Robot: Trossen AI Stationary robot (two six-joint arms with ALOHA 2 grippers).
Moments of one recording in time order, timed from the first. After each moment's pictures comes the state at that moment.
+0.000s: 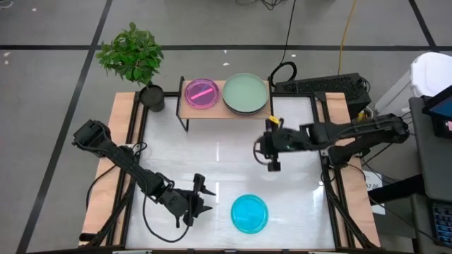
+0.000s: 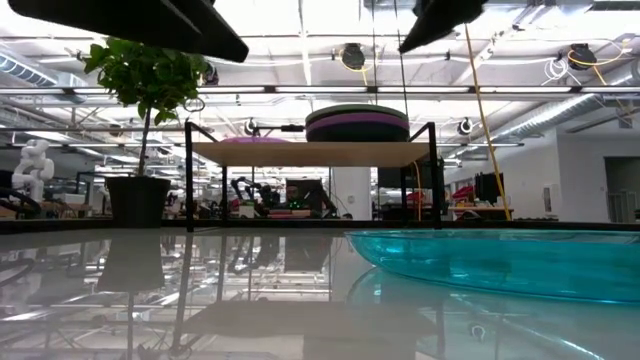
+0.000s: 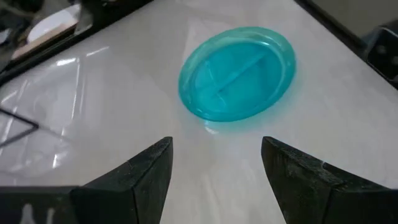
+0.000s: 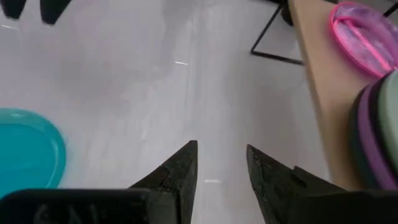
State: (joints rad) left arm -0.62 1.59 0.91 0.03 -0.46 0.06; right arm 0.12 1.24 1.10 -0.61 0.23 -0.11
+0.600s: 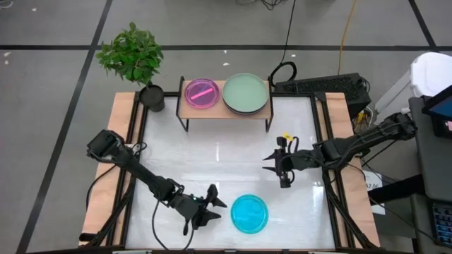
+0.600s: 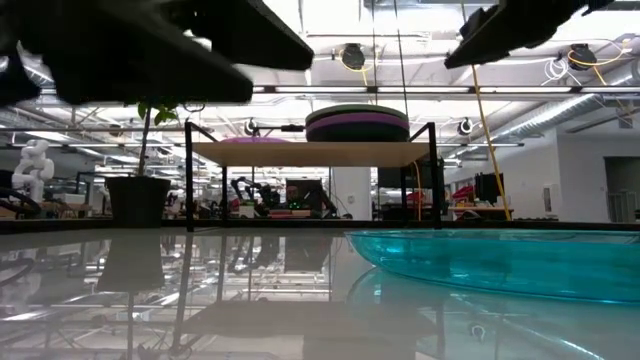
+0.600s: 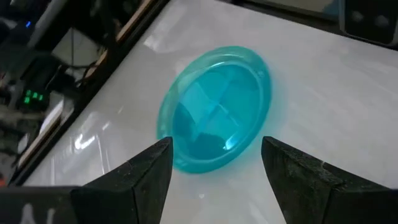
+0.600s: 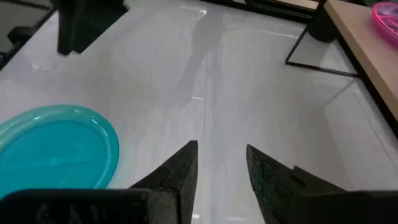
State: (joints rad) left arm -0.59 1.79 0.91 0.37 -0.33 0.53; right arm 0.32 1.03 0.69 -0.27 0.31 0.04
